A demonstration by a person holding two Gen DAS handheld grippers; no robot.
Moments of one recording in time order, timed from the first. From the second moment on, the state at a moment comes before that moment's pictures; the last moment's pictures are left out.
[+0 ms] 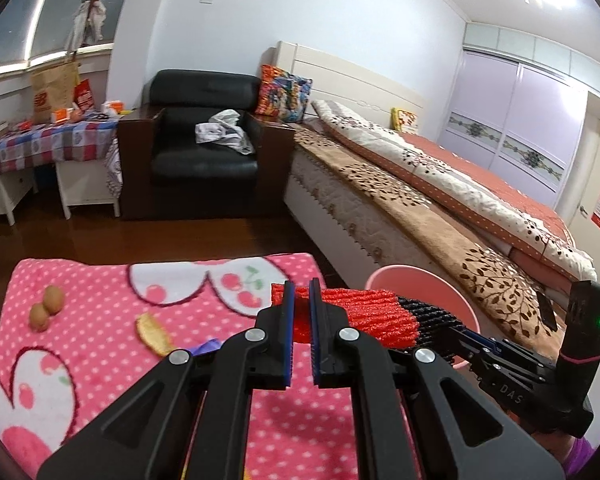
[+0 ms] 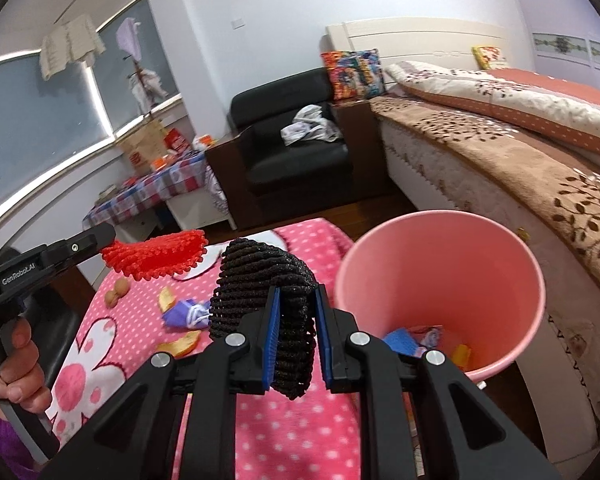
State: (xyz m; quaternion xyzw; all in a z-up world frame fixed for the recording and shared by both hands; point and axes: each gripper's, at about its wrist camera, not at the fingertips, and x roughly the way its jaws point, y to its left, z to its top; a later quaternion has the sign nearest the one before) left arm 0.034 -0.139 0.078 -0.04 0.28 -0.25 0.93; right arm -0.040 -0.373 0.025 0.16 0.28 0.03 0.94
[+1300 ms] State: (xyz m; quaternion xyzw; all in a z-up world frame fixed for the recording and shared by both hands) left arm 0.067 -0.316 0.008 0.06 0.34 -0.33 0.88; right arm -0.026 -0.512 -0.030 0.20 0.31 -0.13 0.92
